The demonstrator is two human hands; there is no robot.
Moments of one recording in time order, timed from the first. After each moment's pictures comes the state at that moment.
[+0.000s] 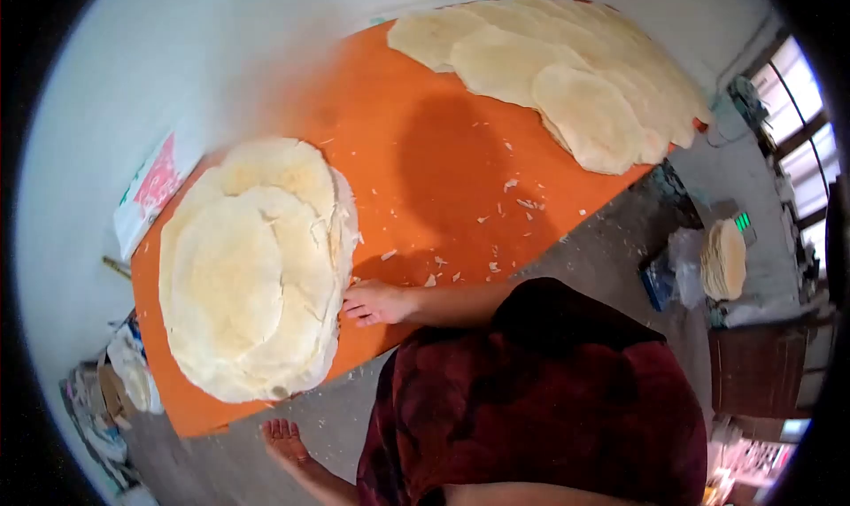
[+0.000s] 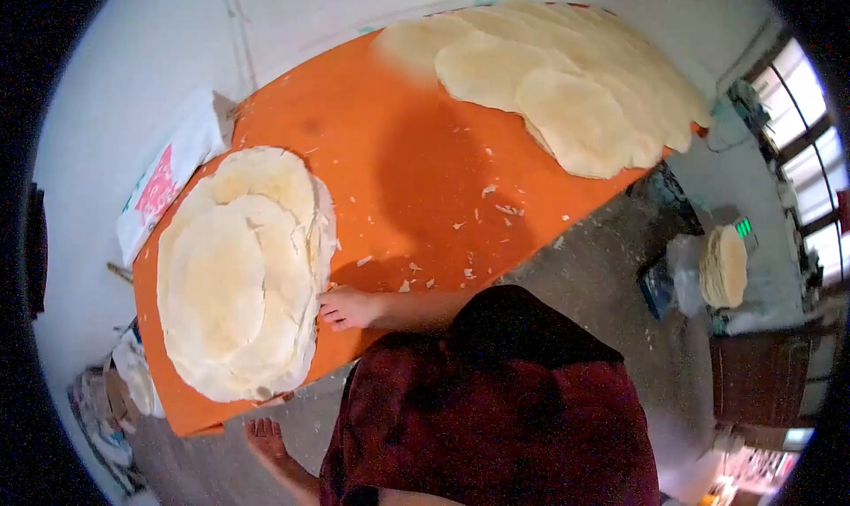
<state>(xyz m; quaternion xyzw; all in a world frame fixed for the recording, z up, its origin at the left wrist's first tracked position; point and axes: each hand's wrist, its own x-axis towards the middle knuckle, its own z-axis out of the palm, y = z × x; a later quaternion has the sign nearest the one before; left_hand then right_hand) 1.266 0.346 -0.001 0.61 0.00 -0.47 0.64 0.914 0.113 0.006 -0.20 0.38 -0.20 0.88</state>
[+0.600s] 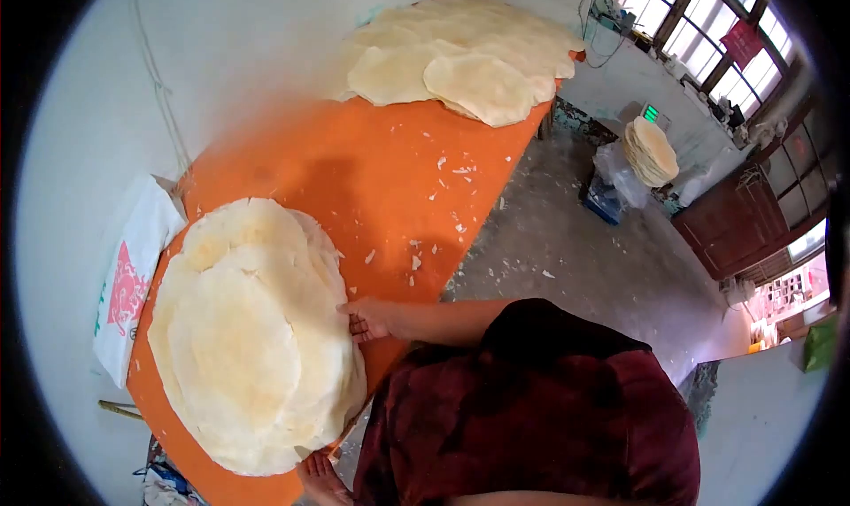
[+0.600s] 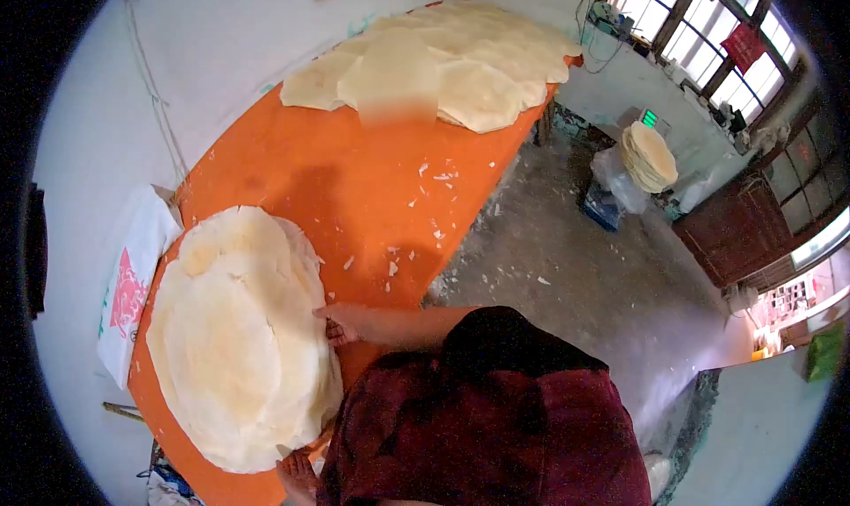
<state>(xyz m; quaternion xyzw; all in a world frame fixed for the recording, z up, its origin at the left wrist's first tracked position) 1.314 0.281 0.031 0.60 -0.07 -0.59 0.54 0.972 0.137 0.012 -0.03 0.46 -0.39 0.80</state>
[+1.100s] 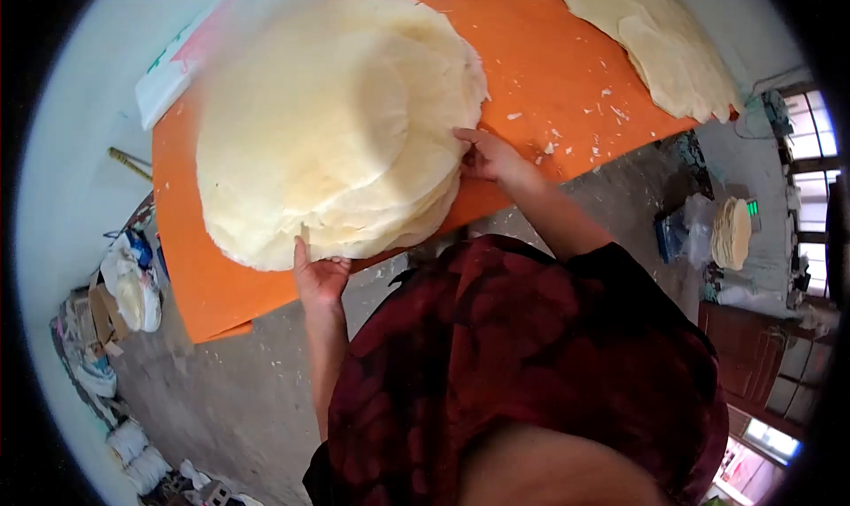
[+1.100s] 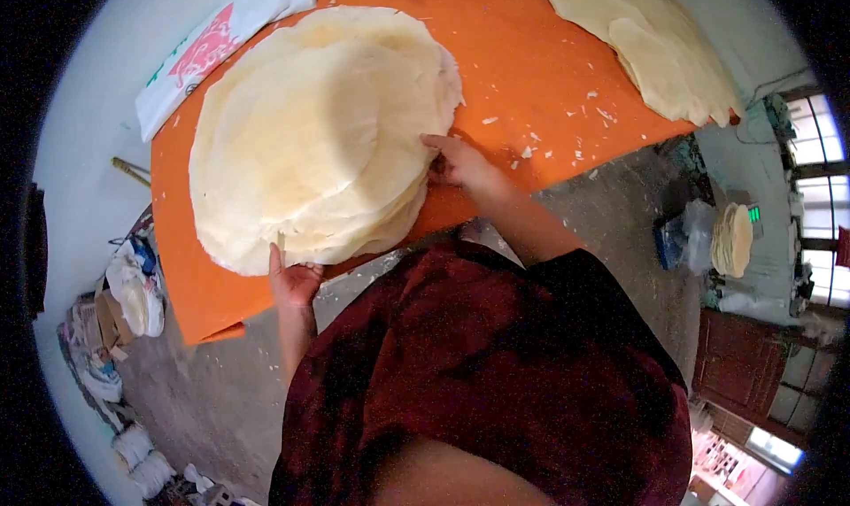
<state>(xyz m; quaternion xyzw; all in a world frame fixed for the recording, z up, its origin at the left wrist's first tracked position) 1.317 0.233 0.035 0.41 0.15 -0.70 0.56 0.987 0.120 0.036 -0.10 0.55 -0.38 0.73</state>
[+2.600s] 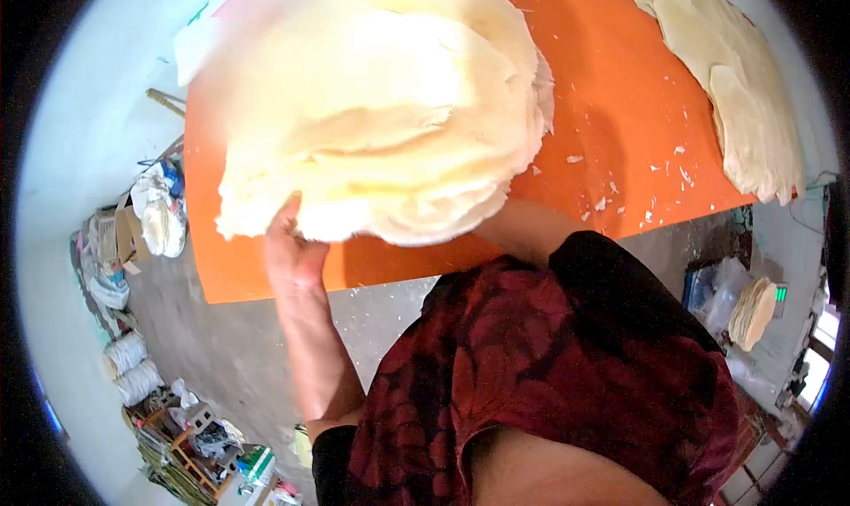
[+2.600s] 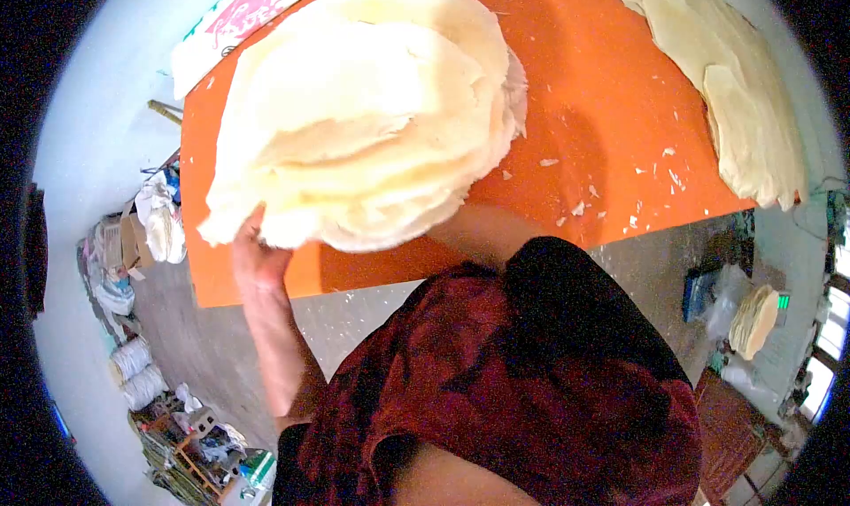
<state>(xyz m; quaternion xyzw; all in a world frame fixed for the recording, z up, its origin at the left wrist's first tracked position) 1.276 0.142 0.156 0.52 0.01 -0.57 0.63 1.112 0.084 -0.049 -0.02 0.20 -0.35 0.91</state>
